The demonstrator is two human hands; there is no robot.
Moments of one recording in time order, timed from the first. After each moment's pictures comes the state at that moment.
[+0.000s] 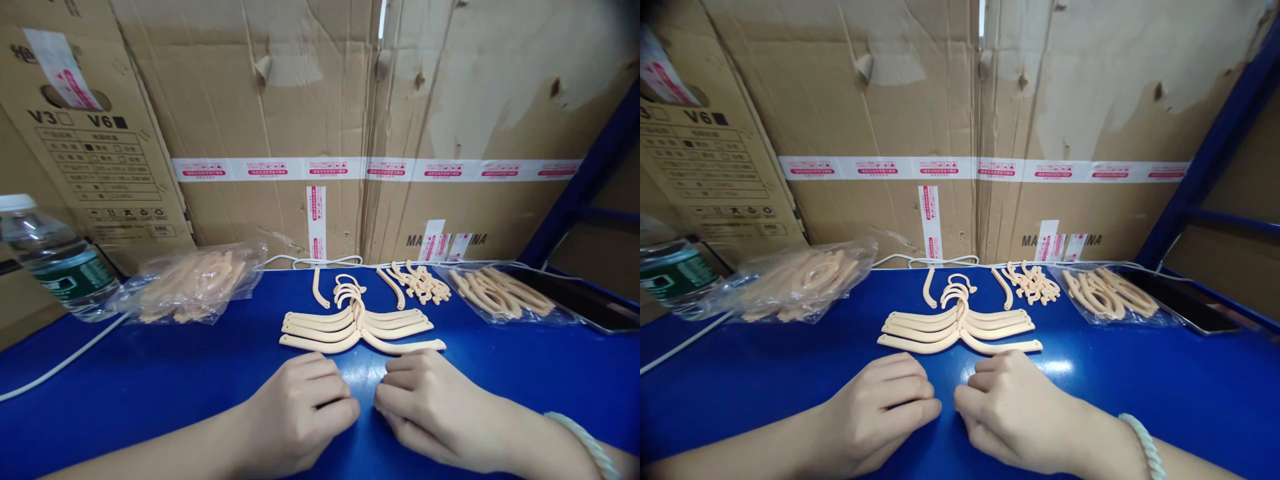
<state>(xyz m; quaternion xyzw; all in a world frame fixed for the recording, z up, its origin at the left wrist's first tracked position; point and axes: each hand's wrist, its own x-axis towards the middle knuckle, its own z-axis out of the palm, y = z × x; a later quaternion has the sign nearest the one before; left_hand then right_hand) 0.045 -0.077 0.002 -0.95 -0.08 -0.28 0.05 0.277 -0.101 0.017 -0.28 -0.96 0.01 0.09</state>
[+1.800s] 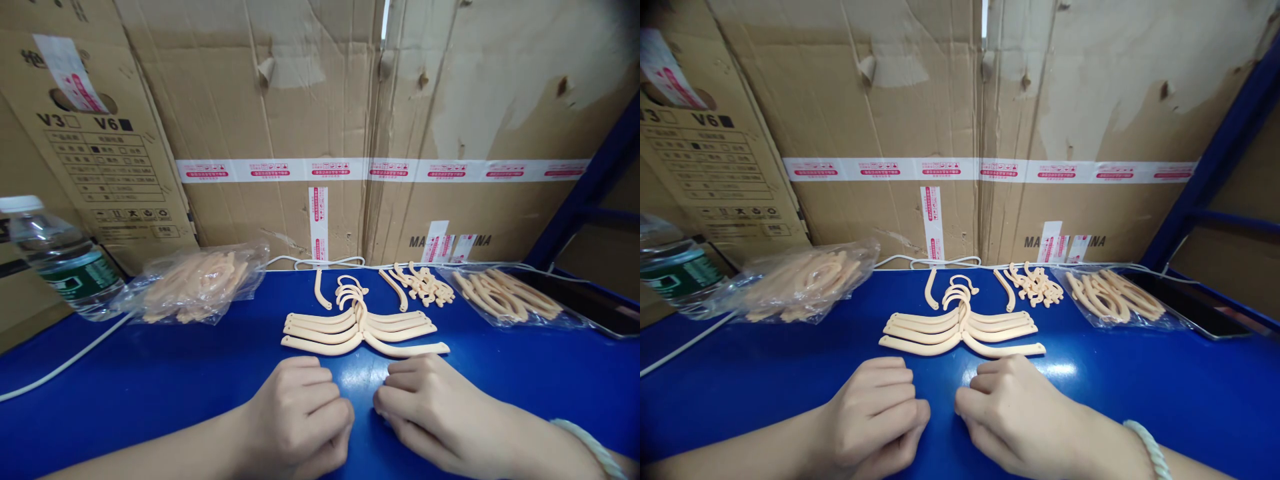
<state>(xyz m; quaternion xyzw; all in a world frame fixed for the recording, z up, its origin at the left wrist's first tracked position) 0.049 -0.080 -0.003 -0.92 -0.10 -0.36 0.10 0.277 -0.101 0.016 -0.28 -0.95 0.04 0.10</state>
